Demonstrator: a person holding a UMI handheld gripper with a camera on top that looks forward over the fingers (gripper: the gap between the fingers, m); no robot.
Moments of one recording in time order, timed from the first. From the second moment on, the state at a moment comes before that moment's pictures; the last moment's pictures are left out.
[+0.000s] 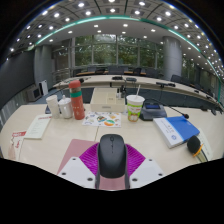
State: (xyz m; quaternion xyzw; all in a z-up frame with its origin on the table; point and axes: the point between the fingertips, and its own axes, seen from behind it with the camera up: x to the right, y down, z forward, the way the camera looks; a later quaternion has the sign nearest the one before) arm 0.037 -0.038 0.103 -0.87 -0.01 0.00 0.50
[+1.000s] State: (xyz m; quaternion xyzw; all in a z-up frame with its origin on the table) arm -0.031 -0.232 0.173 -0.87 0.02 -0.03 0.48
